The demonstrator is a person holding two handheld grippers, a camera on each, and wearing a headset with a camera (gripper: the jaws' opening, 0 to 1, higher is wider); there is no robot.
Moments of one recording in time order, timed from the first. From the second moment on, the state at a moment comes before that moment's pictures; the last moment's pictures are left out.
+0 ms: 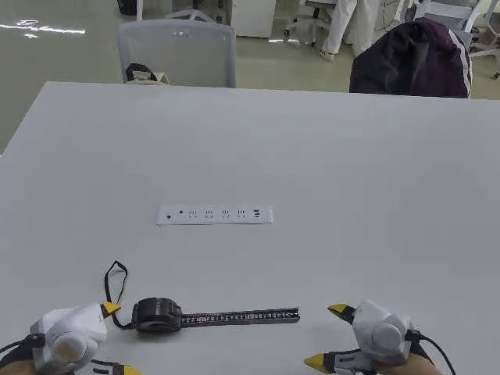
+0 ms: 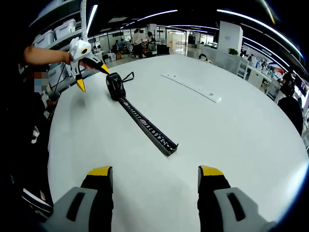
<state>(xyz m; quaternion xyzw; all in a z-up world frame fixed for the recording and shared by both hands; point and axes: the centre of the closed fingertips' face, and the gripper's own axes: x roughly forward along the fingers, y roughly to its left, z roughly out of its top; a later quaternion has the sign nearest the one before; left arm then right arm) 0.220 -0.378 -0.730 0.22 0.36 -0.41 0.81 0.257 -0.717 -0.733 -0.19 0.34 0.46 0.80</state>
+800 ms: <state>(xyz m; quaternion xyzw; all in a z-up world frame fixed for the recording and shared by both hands) 0.181 -0.388 -0.696 0.13 0.32 -0.29 0.89 0.207 -0.723 -0.698 -0.13 0.32 0.37 0.87</state>
